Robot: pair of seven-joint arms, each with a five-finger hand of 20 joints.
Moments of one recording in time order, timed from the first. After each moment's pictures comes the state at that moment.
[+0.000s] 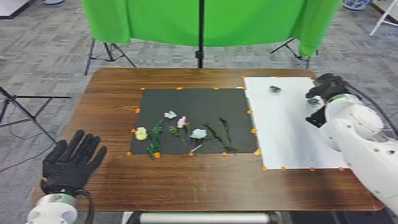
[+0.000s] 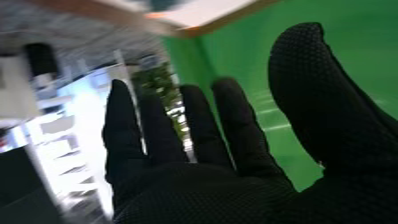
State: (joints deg) left arm 132.3 -66.9 -99.5 -127.6 -2.7 23.3 15.2; right arm -73.8 -43.3 67.2 -91.1 -112.7 2.1 41.1
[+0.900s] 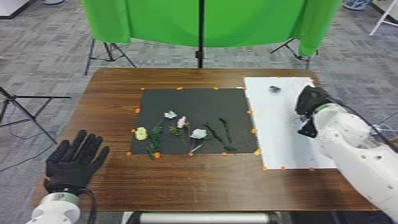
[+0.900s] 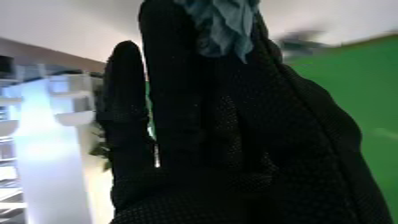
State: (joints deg) left arm 131.3 -66.9 -98.6 -127.2 -3.7 24.1 15.5; right arm -74.1 -43.2 62.1 -92.3 -116.6 -3.9 32.6
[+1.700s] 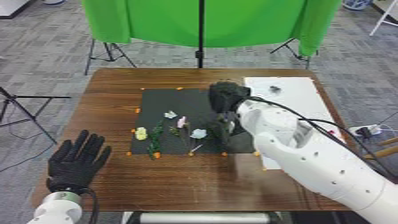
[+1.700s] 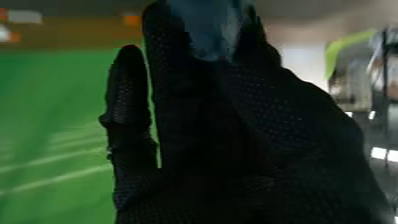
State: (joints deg) left arm 130.6 -66.9 -97.9 -126.7 -4.0 24.1 15.3; right arm -56.2 -53.2 35.7 -99.1 -122.2 -12.3 21.8
